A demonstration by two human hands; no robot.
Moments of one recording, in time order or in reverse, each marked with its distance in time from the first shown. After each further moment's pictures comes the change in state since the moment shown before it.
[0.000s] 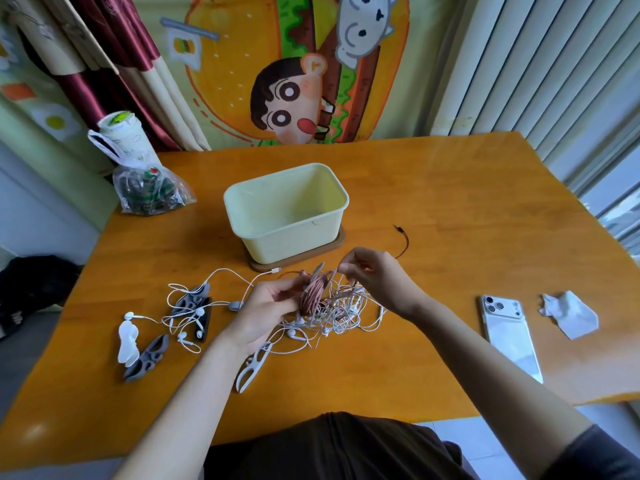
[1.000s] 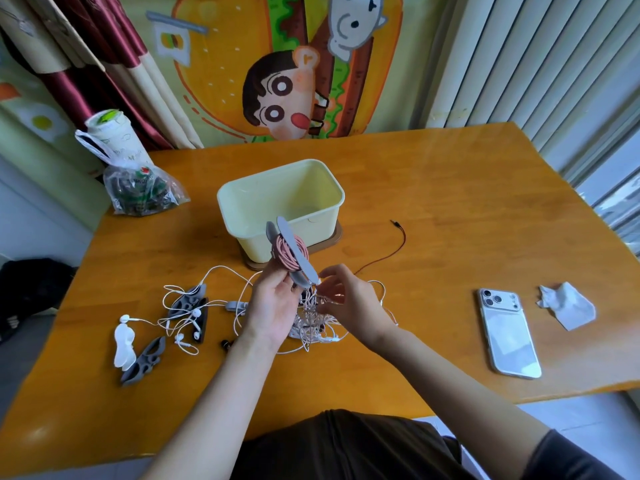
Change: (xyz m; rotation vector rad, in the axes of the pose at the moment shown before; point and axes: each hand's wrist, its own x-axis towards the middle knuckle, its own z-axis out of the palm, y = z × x) left_hand 0.018 0.000 0.025 -0.608 0.166 0.116; right_hand -0.014 0.011 0.052 0.006 0.050 0.084
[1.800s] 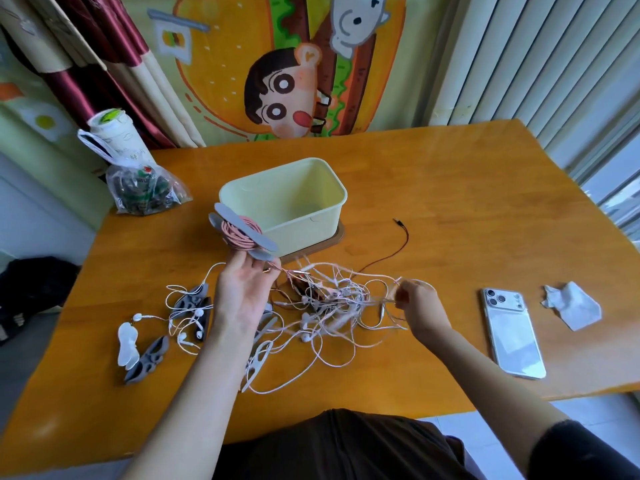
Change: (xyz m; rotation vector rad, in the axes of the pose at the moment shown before) left_hand 0.010 0.036 -0.008 -0.298 0.143 0.039; right_hand -0.006 0.086 -0.054 -0.426 0.166 0.350
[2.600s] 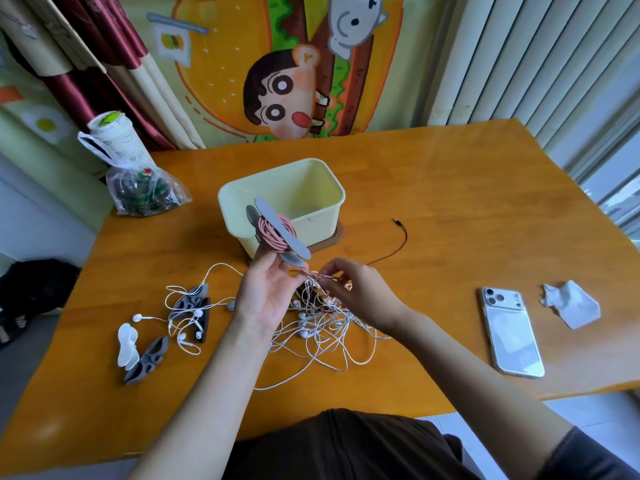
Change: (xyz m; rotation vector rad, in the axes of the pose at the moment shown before) left_hand -0.018 -0.018 0.022 0.233 -0.074 -0.068; right_hand -0.026 -0.102 -0.018 0.306 -0.169 -0.504
